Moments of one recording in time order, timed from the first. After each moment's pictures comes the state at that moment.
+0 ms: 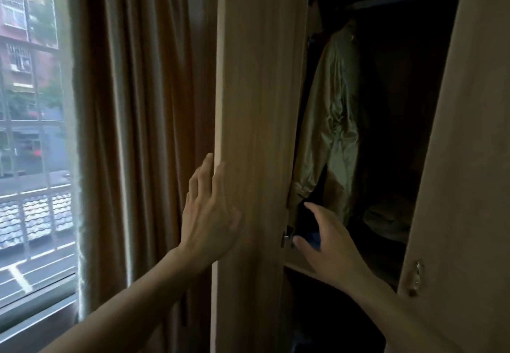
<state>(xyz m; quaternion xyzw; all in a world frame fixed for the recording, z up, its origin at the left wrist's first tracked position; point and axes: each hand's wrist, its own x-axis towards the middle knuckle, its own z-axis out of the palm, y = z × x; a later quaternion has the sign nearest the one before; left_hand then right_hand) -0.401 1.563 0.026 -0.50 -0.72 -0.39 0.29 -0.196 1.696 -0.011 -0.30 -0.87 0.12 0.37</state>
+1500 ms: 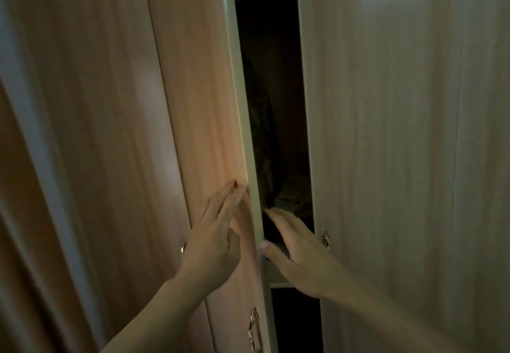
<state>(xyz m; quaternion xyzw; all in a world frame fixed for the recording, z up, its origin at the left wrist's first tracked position) -0.311 1.716 0.011 -0.76 -0.48 -0.41 0.16 -0.112 1.740 -0.014 -0.37 -0.85 0.10 0.36</state>
